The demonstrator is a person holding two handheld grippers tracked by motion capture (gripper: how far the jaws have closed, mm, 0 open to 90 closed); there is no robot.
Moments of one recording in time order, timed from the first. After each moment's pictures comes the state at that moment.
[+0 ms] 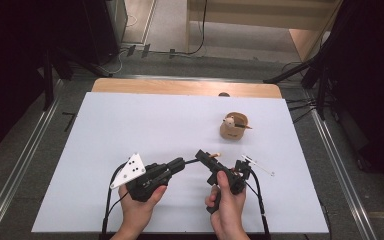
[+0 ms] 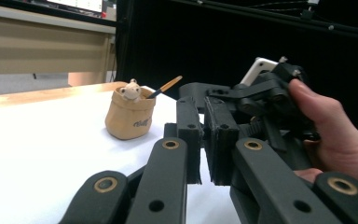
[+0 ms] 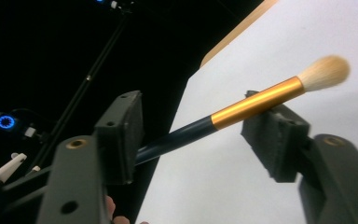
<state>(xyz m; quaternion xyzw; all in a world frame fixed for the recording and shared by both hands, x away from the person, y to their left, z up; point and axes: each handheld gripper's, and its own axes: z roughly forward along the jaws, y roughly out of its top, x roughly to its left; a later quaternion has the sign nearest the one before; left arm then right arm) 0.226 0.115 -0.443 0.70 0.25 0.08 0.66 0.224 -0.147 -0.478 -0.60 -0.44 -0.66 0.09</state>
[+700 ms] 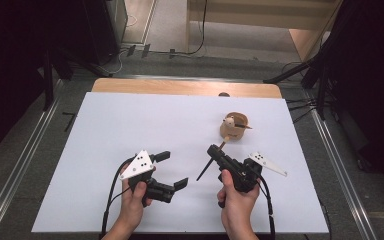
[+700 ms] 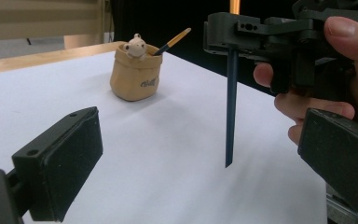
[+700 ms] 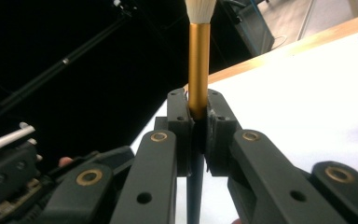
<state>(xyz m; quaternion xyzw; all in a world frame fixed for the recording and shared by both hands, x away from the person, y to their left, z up) 0.243 0.119 -0.450 0.76 0.25 0.08 0.59 0.217 -0.163 -0.454 -0.54 -0.52 -0.66 -0.08</state>
